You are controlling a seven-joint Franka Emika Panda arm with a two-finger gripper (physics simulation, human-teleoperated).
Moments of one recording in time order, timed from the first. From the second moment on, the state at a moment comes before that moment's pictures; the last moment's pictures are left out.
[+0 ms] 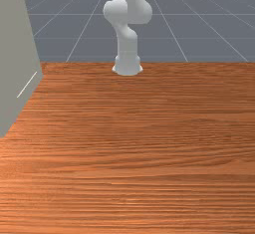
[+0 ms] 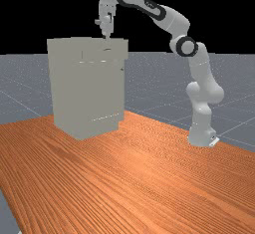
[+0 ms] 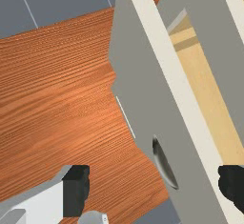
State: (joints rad) arm -0.24 0.32 -0.38 -0.83 -0.05 1.21 0.59
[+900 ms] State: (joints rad) arm -0.12 0.23 -0.37 -0.95 -0.02 1.21 0.64
